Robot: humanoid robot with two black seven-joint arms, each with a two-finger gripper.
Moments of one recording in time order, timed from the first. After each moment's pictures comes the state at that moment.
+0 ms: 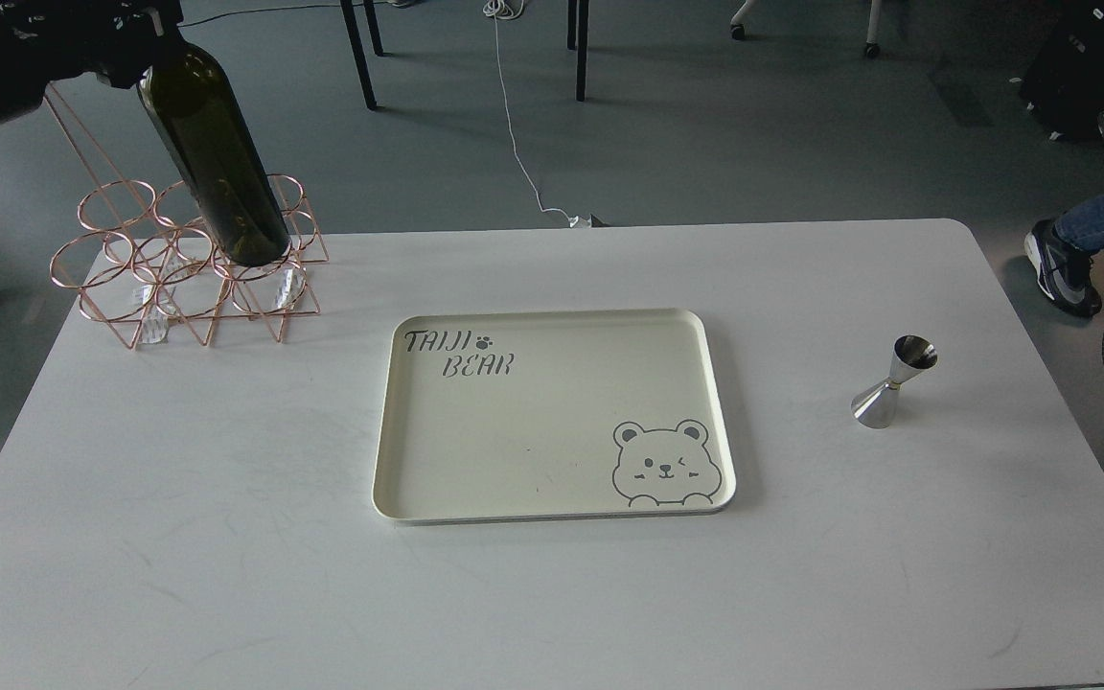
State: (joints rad) left arm -1.05 0.98 -0.56 -1.15 1.70 -0.16 -0.36; right arm 0.95 -0.61 0.43 0.44 0.34 0.38 0.49
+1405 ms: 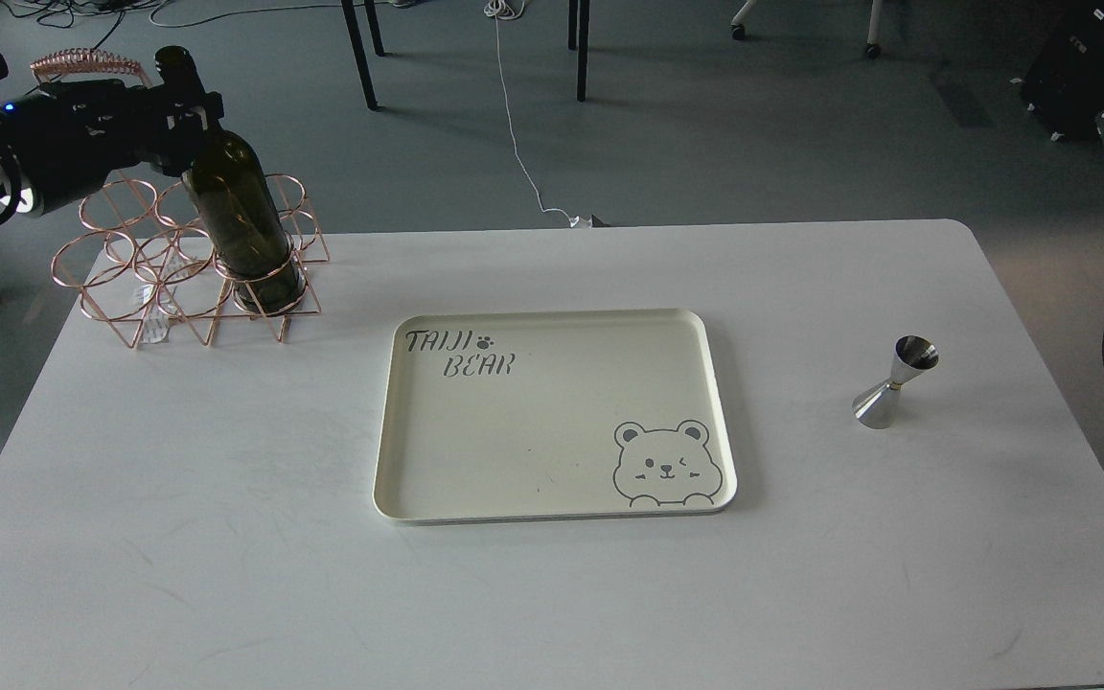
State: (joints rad) left arm -1.02 0.89 -0.40 -1.03 1.68 -0.05 -0.39; right arm 0.95 -0.61 0.43 0.43 0.34 0.39 0.49
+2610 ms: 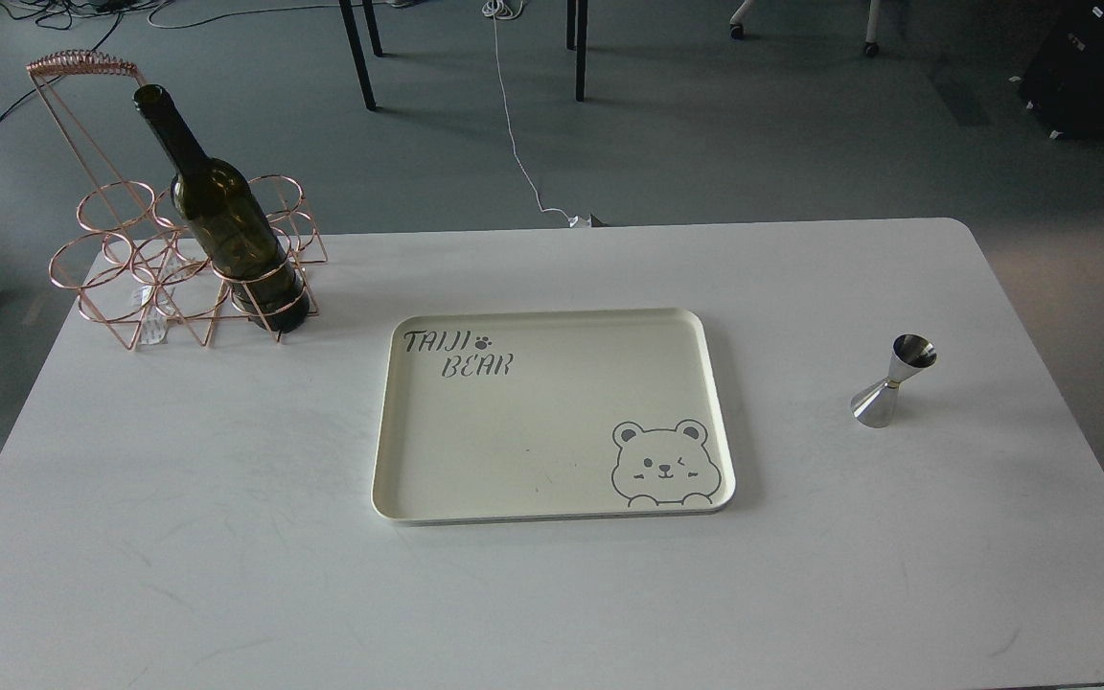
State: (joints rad) left arm -1.11 1.00 -0.56 -1.03 0.32 0.00 -0.39; right arm 0.95 -0.62 0.45 0.41 0.34 0.38 0.49
